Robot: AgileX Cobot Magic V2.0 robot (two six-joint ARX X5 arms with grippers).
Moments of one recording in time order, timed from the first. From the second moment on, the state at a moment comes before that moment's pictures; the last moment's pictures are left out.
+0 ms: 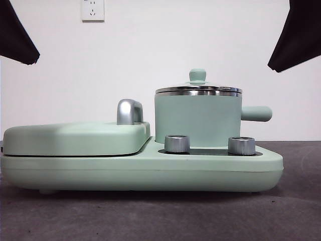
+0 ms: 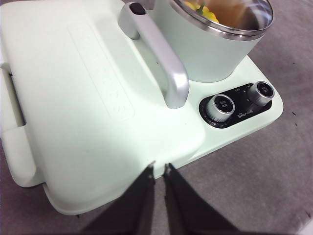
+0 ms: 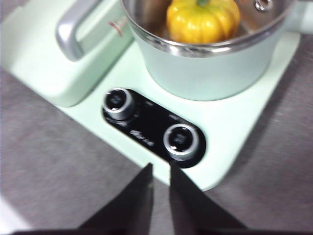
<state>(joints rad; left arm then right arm) -0.65 0.67 0.65 -0.54 0.03 -0.27 0.53 0.84 0.74 -0.62 -0.21 0.13</state>
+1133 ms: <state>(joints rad) -0.12 0.14 0.15 -0.19 -0.01 0.00 0.54 0.83 0.74 -0.63 -0.29 0.14</state>
